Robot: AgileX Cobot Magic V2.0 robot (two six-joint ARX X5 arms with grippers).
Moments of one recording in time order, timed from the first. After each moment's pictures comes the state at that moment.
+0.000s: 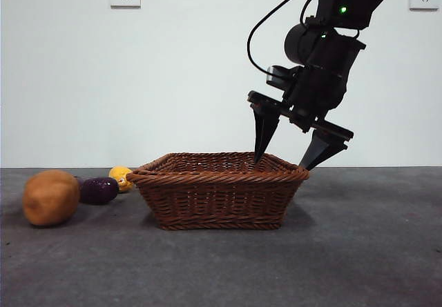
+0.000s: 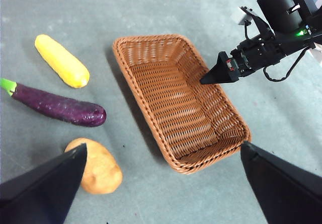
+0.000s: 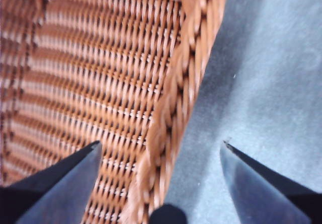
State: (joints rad) left arm 0.03 0.88 1.03 -0.79 0.57 -0.02; right arm 0.36 2.06 1.63 -0.73 -0.28 0.12
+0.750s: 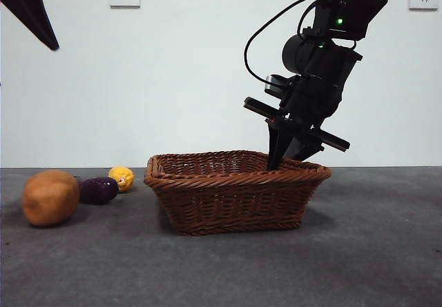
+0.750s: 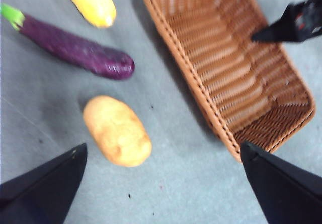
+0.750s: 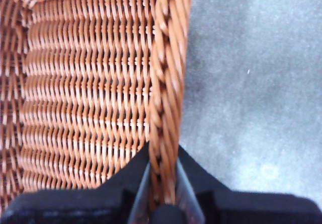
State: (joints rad) left arm -0.03 1.17 1.03 -0.79 0.44 -0.02; right arm 0.36 2.08 1.64 -0.72 -0.32 0.16
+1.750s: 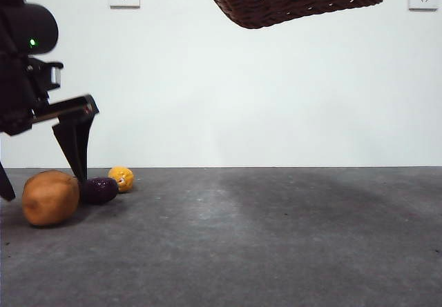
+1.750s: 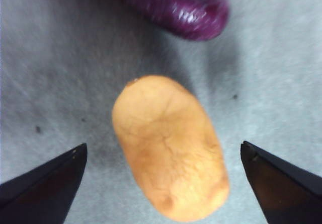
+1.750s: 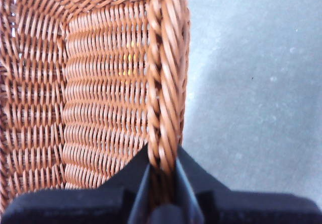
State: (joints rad) left arm -0.18 1.61 1.03 -0.63 0.16 -0.22; right arm 0.36 1.35 1.64 -0.94 -0.29 0.09
